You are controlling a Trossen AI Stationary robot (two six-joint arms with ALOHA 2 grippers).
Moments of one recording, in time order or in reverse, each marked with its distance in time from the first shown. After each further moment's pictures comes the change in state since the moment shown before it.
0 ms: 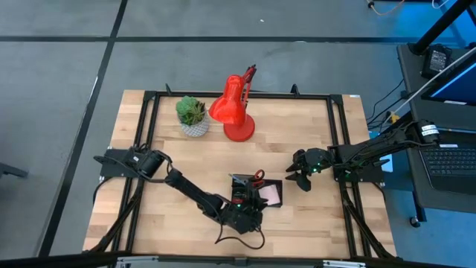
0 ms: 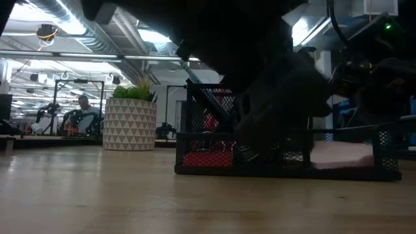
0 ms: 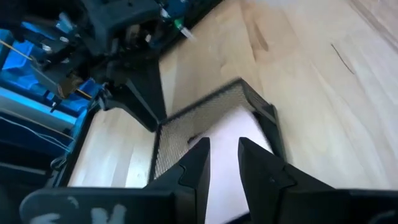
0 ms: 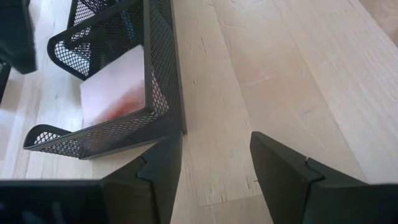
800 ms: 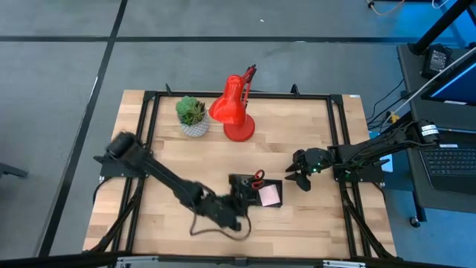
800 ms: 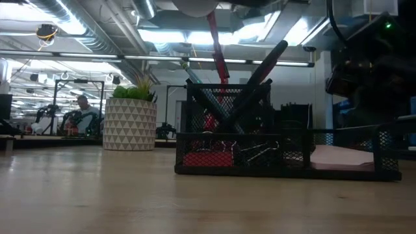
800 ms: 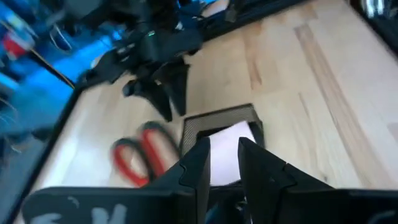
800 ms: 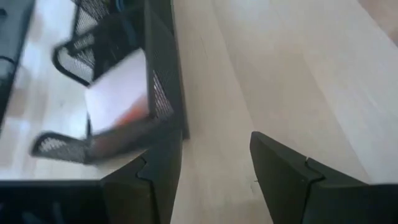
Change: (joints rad) left arm -0.044 -0.340 -0.060 -0.352 0.078 -0.311; right arm 0.000 0.000 0.000 0.004 0.000 0.015
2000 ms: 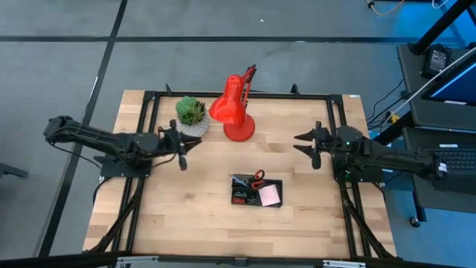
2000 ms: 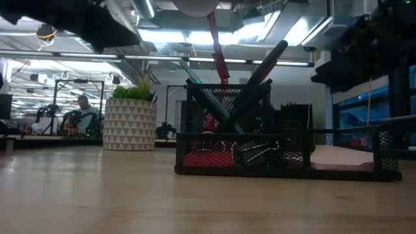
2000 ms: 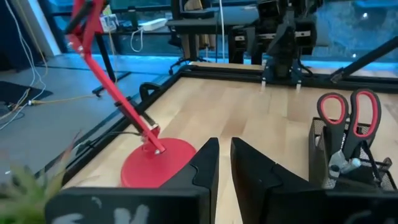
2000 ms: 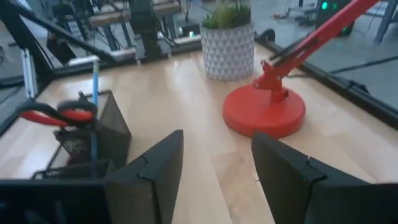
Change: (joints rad) left arm 0.368 -1.200 -1.003 0.228 0.196 -0.099; right arm -0.368 -0.708 0.000 -0.230 -0.010 -0.396
